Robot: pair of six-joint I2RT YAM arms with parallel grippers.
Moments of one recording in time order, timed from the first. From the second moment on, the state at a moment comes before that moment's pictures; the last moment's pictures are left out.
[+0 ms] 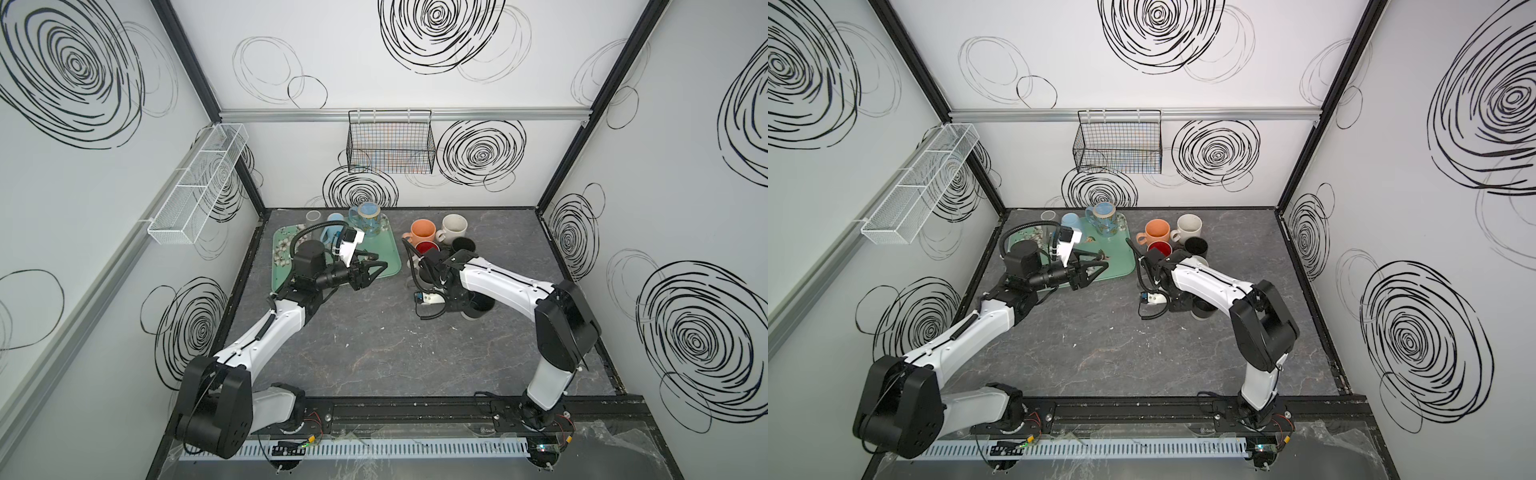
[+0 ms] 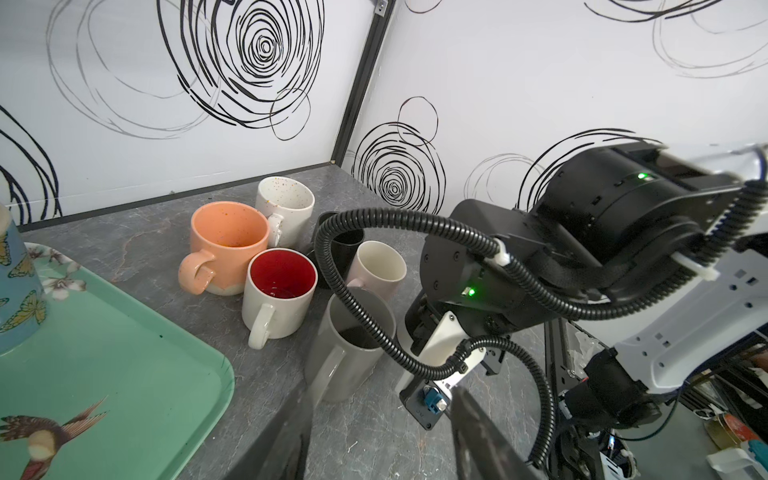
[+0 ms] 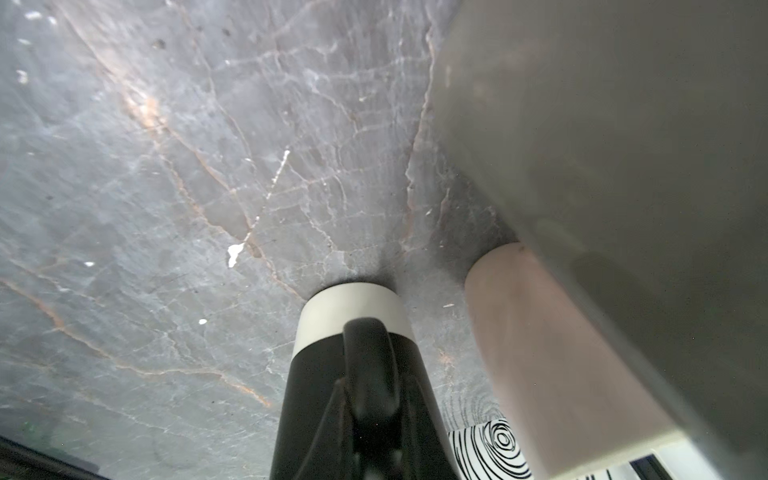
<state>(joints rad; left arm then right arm) -0.24 1.26 0.75 0.29 0.84 -0.23 0.71 1.79 1.33 -1.06 0.37 -0.92</state>
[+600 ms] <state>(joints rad) -0.24 1.31 0.75 0.31 0.85 -0.25 0.70 1.82 1.38 -0.99 0.37 -0.98</state>
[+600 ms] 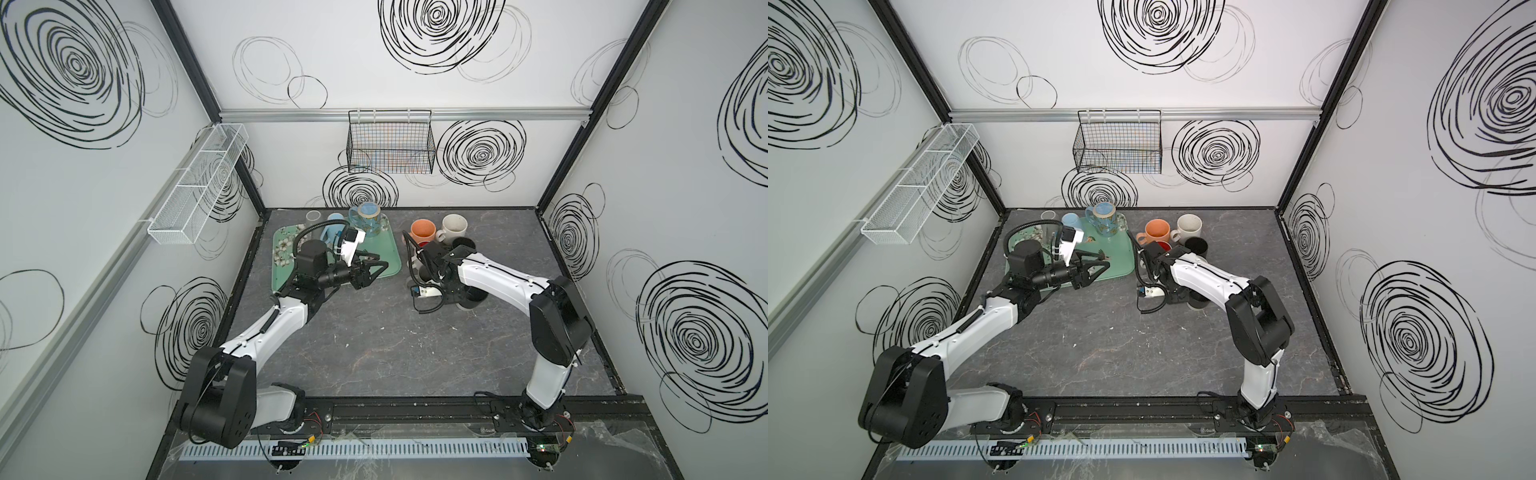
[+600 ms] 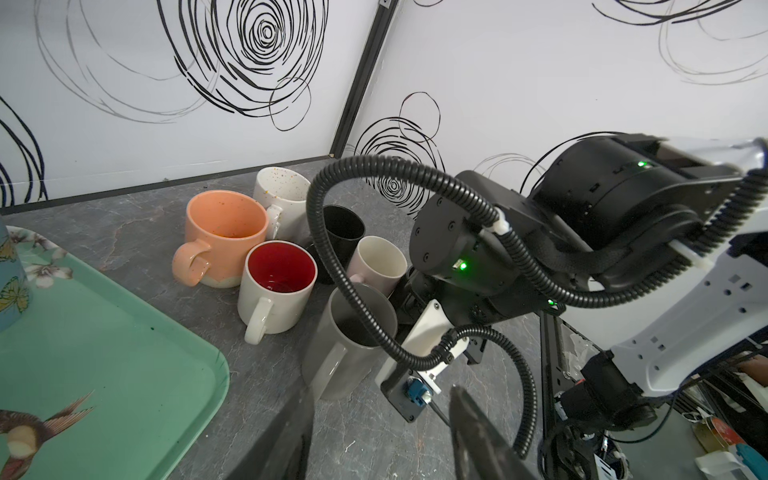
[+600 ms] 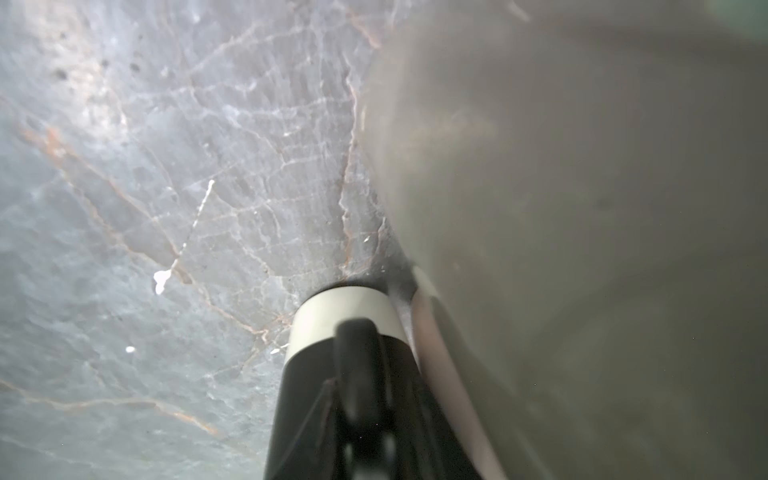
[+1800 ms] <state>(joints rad) -0.21 1.45 0.84 0.11 0.62 -0.28 0.70 1.47 1.34 -0.76 0.13 -0.68</state>
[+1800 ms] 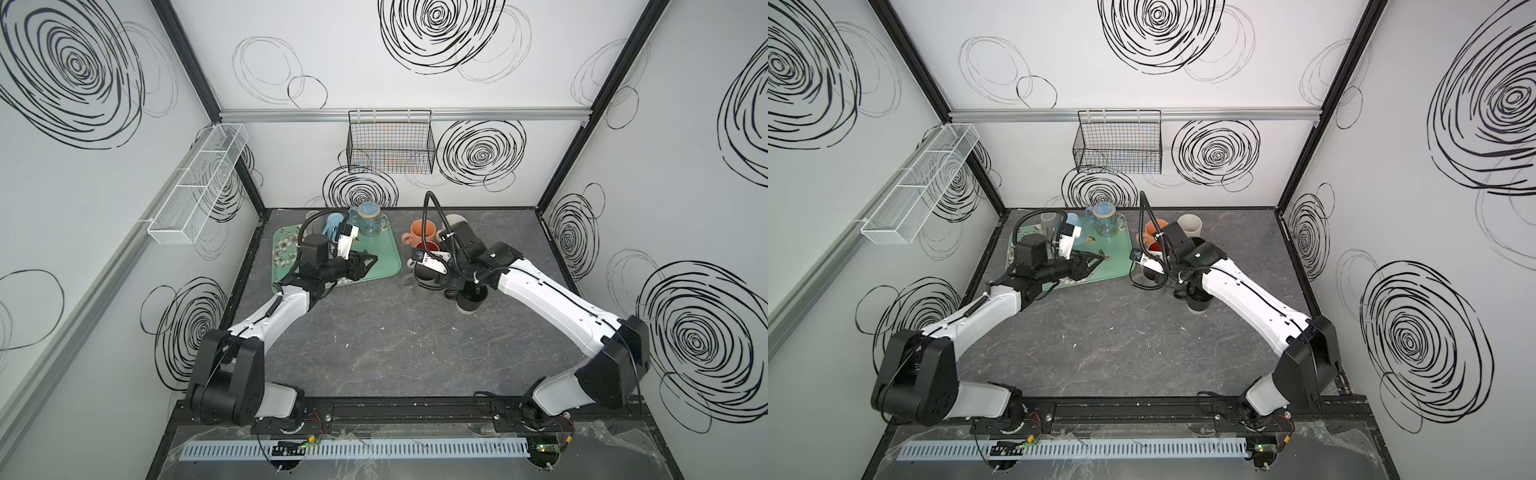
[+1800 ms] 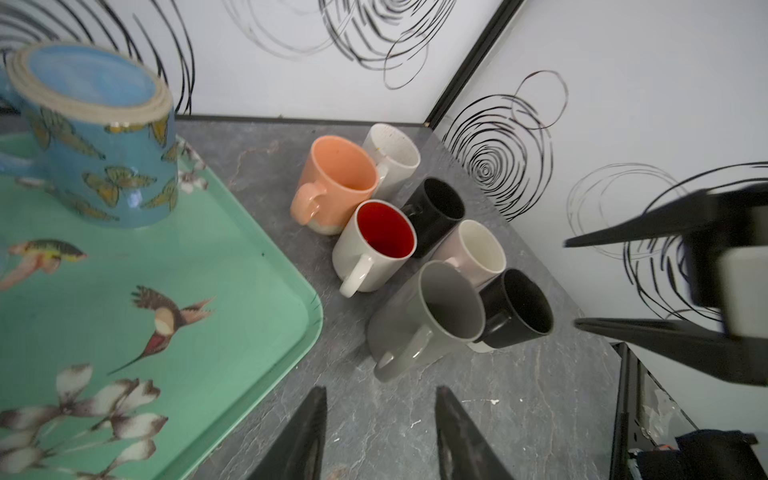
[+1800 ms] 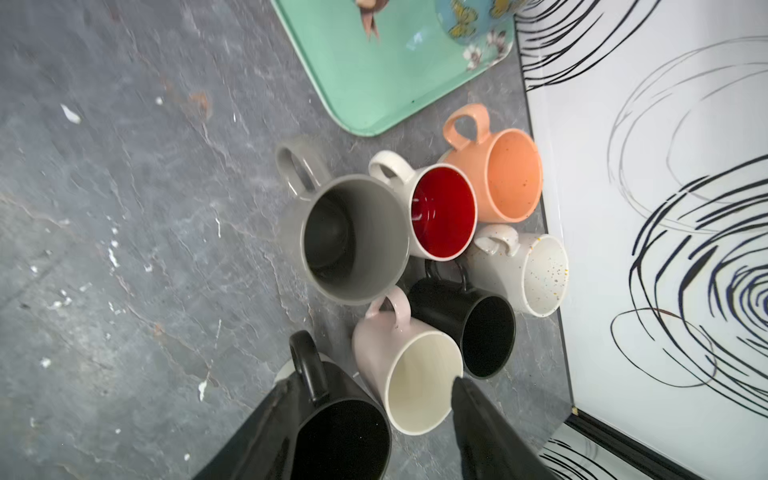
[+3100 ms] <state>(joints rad) 0.04 2.17 1.76 -0.48 0.27 0.23 0.75 2.16 1.84 -0.41 -0.01 0.20</state>
